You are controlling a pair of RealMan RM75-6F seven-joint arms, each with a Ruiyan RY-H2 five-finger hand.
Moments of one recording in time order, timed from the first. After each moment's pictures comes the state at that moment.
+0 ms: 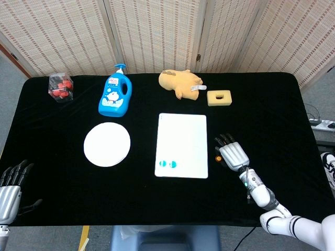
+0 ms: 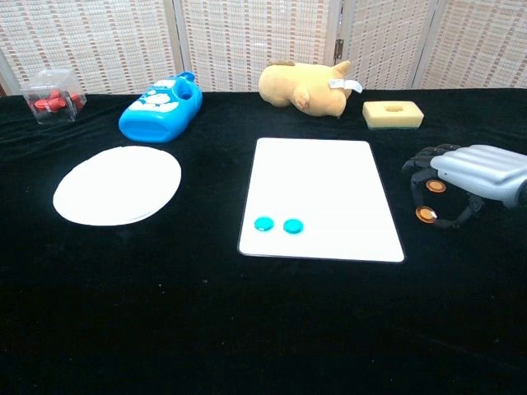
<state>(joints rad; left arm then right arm) -0.04 -1.15 -0.01 -1.55 1.52 1.51 0.01 0.60 -1.55 0.06 -1.18 -1.35 0.96 -0.19</state>
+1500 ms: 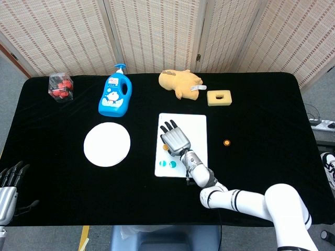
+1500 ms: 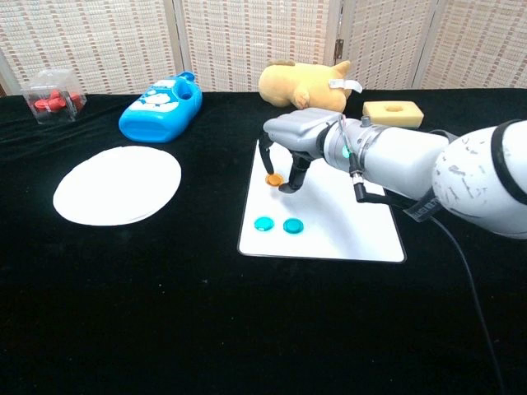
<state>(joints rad) -0.03 -1.16 -0.01 -1.52 1.50 1.50 -0.02 1.07 -1.80 0.26 -1.18 -0.79 0.77 -0.69</state>
